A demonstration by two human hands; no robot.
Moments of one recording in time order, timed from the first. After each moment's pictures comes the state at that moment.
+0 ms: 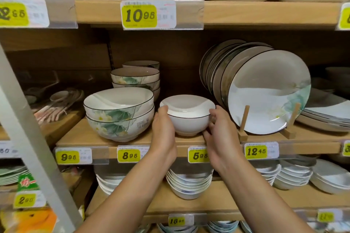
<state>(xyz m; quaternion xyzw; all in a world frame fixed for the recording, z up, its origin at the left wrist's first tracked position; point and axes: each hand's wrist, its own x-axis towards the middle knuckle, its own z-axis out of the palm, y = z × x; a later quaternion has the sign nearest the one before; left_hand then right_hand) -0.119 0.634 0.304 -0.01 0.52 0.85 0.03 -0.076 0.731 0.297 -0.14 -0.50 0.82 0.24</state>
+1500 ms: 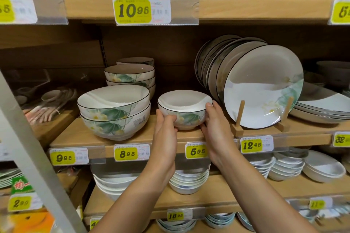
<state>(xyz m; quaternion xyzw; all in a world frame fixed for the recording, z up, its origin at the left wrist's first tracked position) -0.088 0.625 0.293 0.11 0.58 0.81 0.04 -0.085 0.739 0.286 -0.12 -0.59 0.76 0.25</state>
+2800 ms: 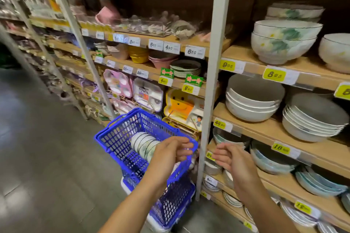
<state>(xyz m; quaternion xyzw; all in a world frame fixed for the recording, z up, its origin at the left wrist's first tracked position) 0.163 0.336 0.177 -0.18 0.66 0.73 -0.03 0.109 0.501 0.146 -0.11 -0.64 0.76 -0.10</state>
